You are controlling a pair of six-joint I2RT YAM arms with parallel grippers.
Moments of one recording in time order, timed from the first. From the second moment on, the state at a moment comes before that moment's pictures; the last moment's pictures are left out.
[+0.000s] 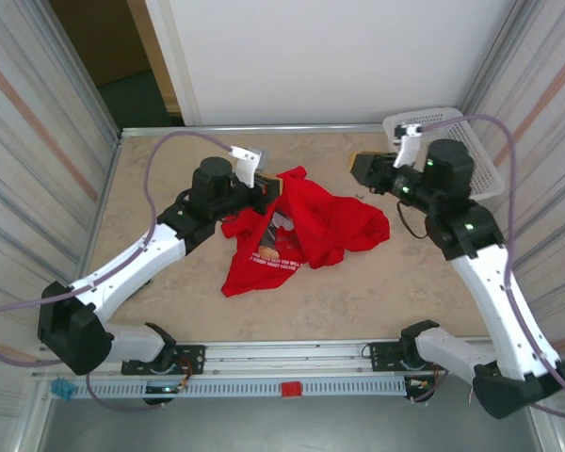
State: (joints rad) left arm -0.63 1.31 1.09 -0.08 0.26 -0.28; right arm 0.35 1.05 1.29 -0.51 -0.32 0.43
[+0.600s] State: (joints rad) left arm -0.63 1.29 1.08 -0.11 0.33 -0.28; right arm 0.33 1.36 0.92 -0.15 -0.68 0.50
